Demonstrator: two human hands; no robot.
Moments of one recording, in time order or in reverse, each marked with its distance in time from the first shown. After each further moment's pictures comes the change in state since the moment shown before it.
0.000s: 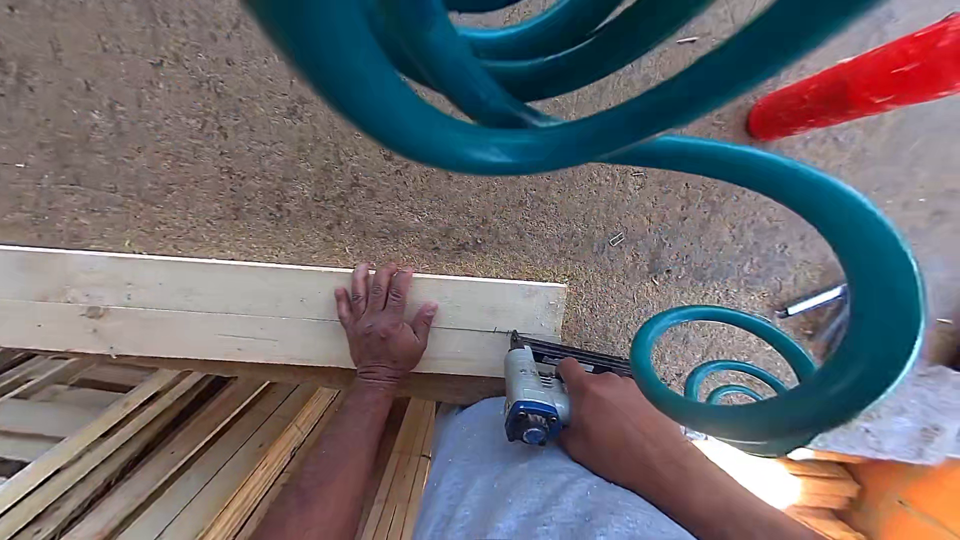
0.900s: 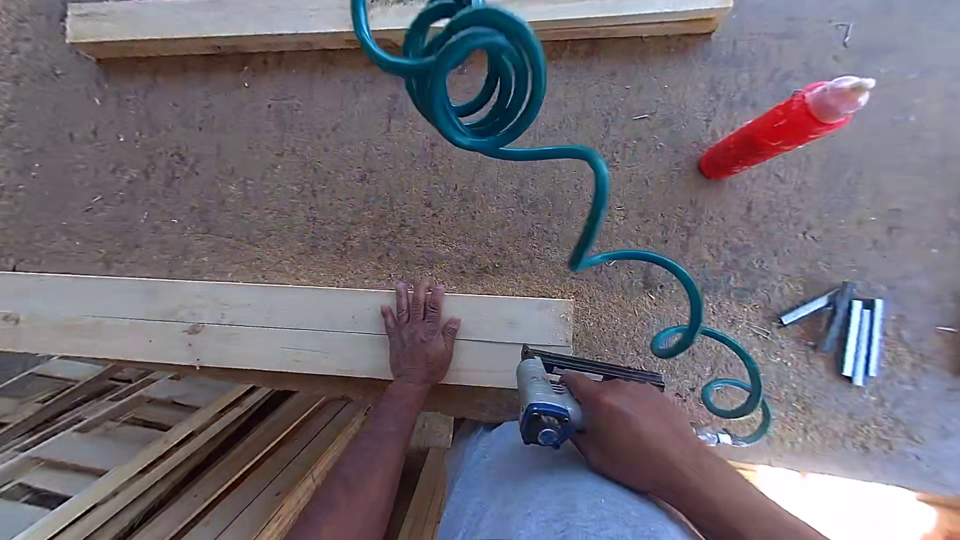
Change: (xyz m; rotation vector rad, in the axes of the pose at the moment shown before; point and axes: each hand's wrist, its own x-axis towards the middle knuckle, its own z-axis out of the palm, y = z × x) left_hand -0.001 -0.001 0.000 0.112 -0.111 0.015; right_hand -0.029 -0.001 0.020 -0.050 0.211 -0.146
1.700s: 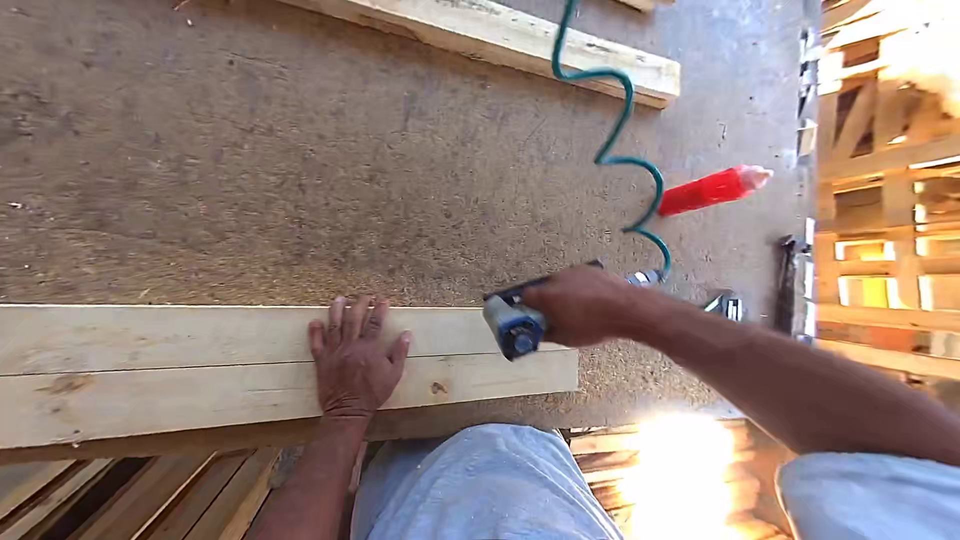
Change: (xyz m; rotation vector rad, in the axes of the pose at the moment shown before) left_hand 0.017 -0.124 -0.009 -0.188 0.133 0.068; right_hand 0.095 -0.109 -0.124 -0.518 0.072 -0.121
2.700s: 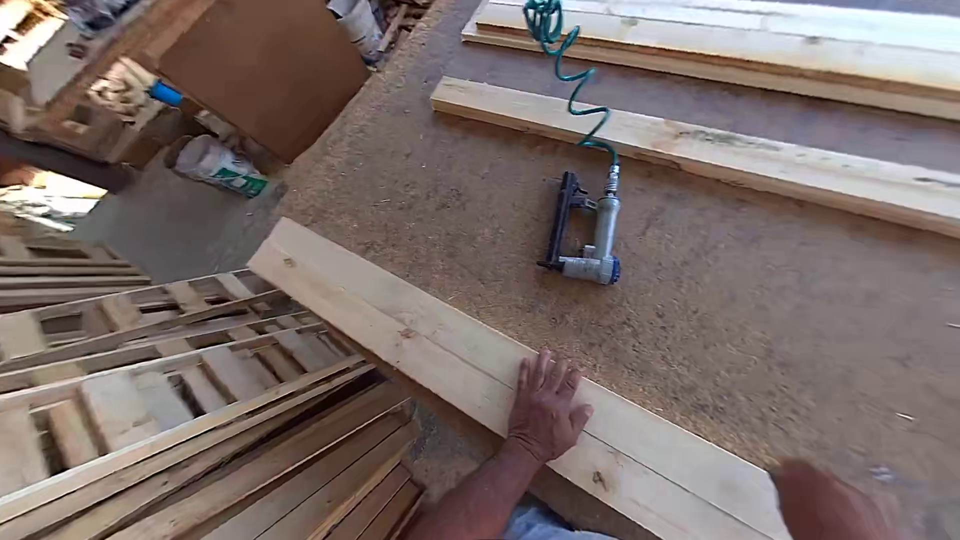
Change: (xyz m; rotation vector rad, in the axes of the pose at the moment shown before) left_hand -0.003 0.002 -0.007 0.031 0.040 -0.070; right_hand 0.011 -0.004 0.094 0.478 0.286 0.456
